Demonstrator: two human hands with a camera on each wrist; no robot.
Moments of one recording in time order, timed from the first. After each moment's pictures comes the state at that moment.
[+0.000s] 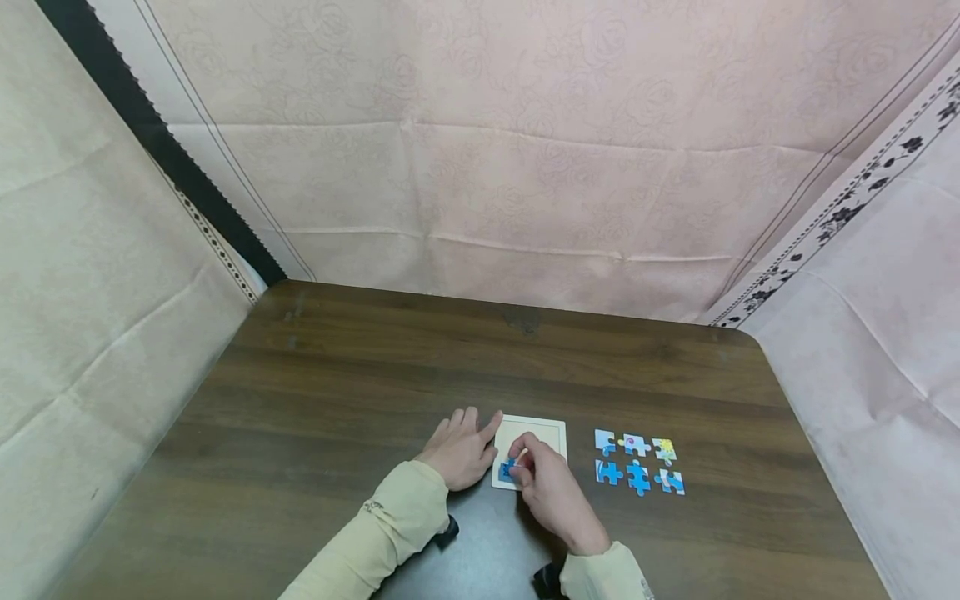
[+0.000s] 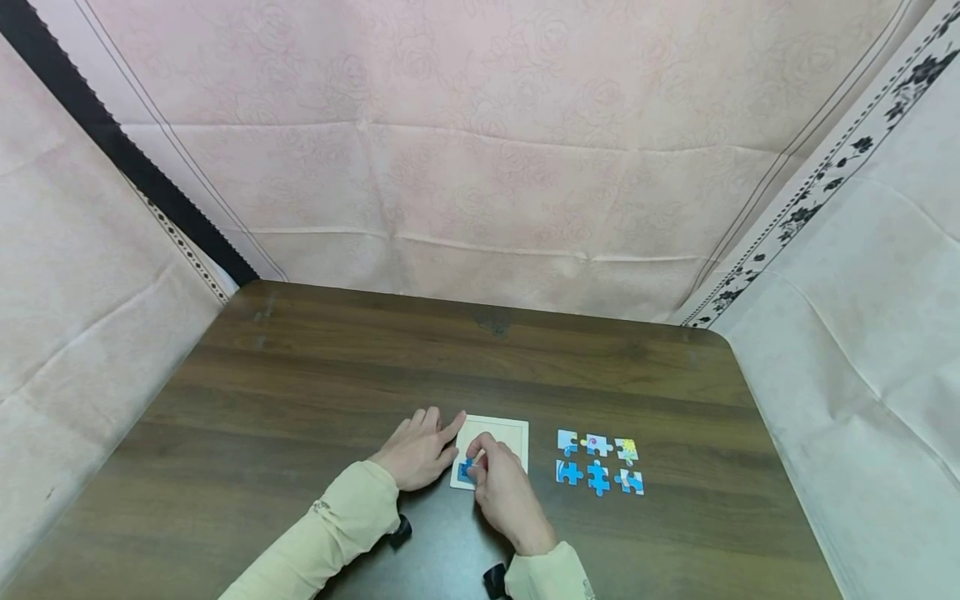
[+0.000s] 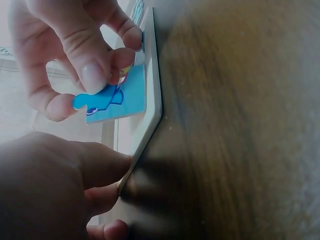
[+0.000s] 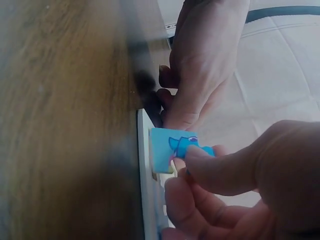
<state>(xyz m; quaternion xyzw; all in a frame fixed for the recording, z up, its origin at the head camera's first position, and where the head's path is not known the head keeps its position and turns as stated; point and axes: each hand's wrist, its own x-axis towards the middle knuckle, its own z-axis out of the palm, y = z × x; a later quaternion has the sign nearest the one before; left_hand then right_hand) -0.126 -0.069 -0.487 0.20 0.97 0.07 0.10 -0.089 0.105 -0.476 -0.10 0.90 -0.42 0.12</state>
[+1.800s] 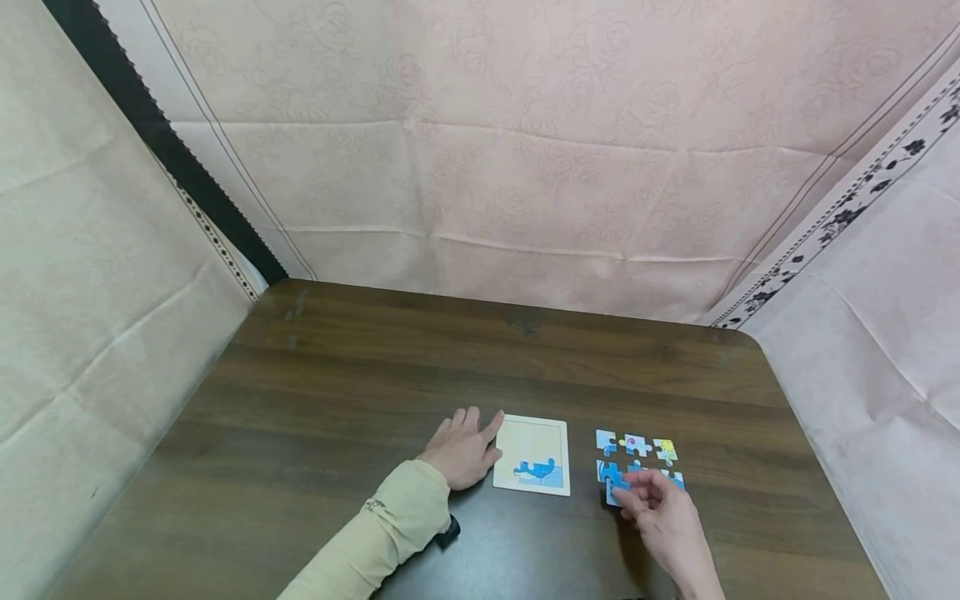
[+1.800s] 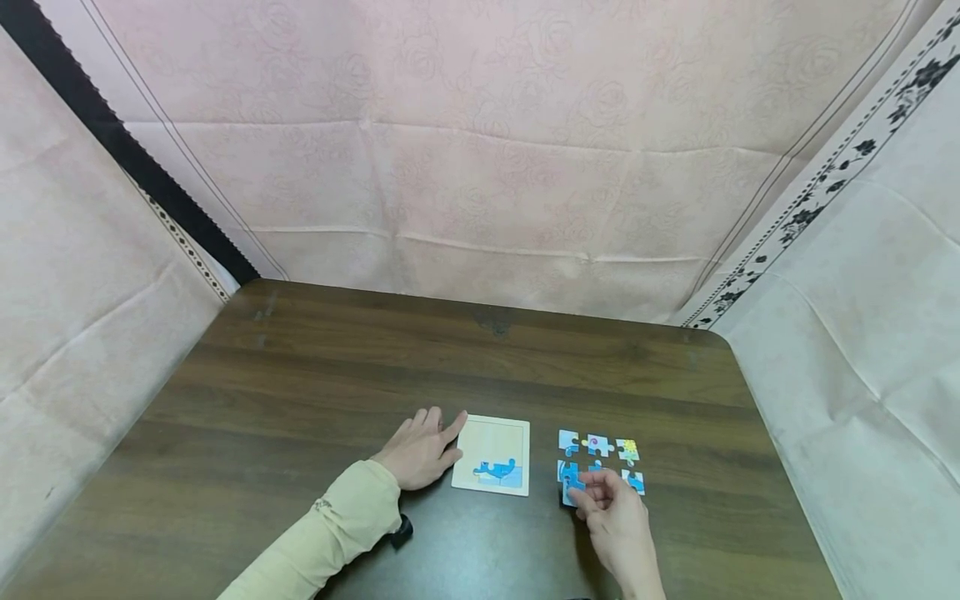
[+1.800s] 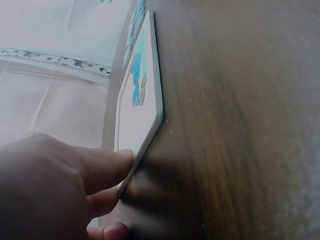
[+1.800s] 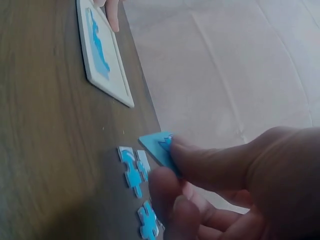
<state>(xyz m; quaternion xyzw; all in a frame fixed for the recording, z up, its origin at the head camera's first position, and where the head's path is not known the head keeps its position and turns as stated) -0.126 -0.068 -0.489 0.20 0.97 0.07 0.12 -0.050 0.216 -0.466 0.14 0.87 -0.46 0.07</state>
